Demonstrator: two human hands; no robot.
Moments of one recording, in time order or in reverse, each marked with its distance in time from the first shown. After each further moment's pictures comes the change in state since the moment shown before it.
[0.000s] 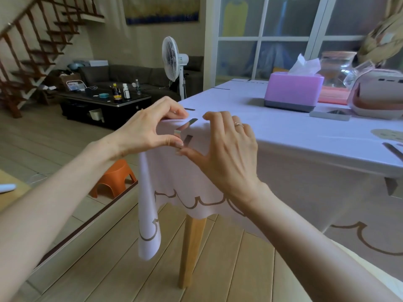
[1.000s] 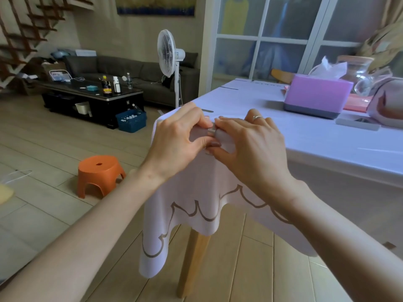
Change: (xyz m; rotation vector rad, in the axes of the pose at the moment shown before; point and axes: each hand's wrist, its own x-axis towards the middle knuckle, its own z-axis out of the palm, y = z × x) left_hand 0.004 -0.007 0.042 0.059 0.535 0.185; right_hand 0.024 -0.002 0.014 -0.088 -0.106 -0.144
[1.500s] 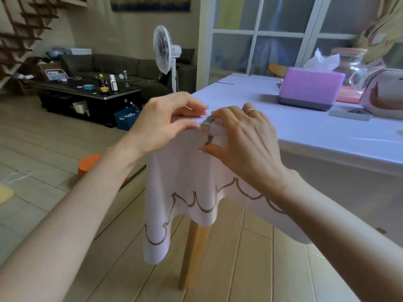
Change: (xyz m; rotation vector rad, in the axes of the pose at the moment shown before) left_hand 0.017 -0.008 -0.024 -0.290 -0.258 -0.145; right_hand 0.000 0.000 -0.007 0.008 -0.125 0.037
